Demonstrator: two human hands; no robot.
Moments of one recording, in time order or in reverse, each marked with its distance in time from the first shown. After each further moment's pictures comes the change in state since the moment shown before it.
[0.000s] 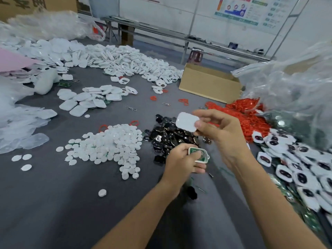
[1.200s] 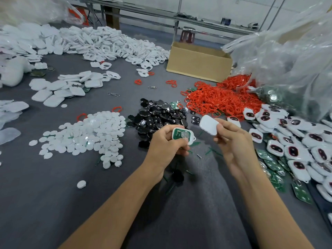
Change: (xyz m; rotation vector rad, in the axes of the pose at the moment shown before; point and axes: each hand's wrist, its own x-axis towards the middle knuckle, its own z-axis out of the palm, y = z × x) left_hand 0.008 -0.011 -0.005 0.053 0.016 0.058; right_hand -0.041 0.057 -0.056 0.287 0.415 0.309
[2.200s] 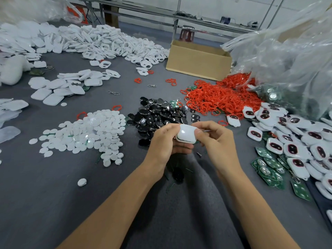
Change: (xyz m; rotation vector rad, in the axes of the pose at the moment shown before) left_hand 0.000 0.006 0.005 -0.125 -0.011 -0.052; right_hand -0.019 0.015 0.023 -0.436 -0.106 -0.261
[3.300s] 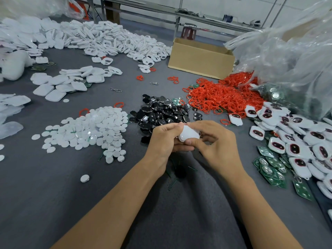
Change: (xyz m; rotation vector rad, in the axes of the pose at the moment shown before) left_hand 0.001 0.000 -0.005 -0.022 0.016 -0.024; right_hand 0.001 0.008 -0.005 -0.314 -0.158 -0.398
